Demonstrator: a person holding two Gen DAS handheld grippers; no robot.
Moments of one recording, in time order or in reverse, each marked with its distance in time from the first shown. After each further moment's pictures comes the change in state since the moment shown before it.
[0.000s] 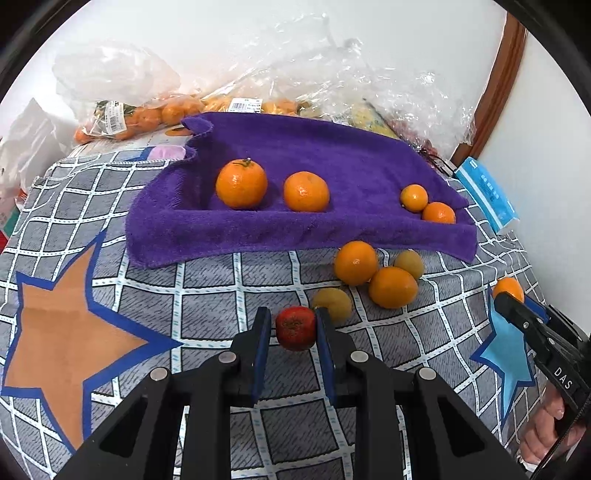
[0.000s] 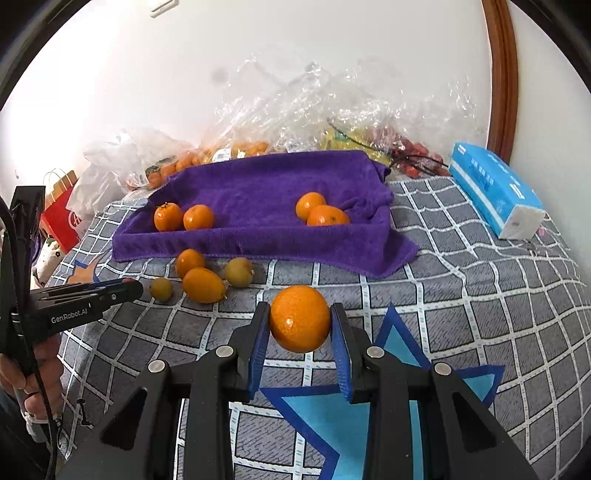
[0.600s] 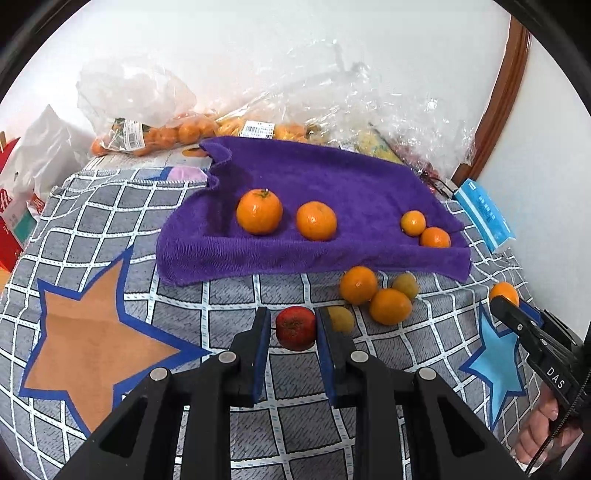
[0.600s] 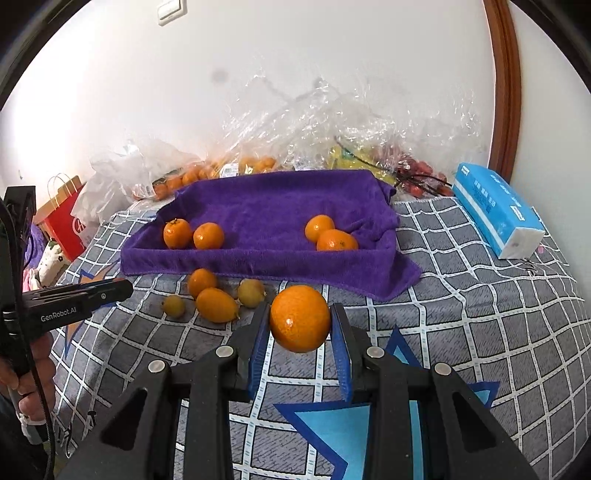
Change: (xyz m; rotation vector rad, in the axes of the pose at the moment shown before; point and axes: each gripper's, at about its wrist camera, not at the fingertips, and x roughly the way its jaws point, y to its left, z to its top) left arm -0.027 0.009 0.009 -0.018 -0.059 0.004; right arm -0.011 0.008 0.012 -0.006 -0.040 0.008
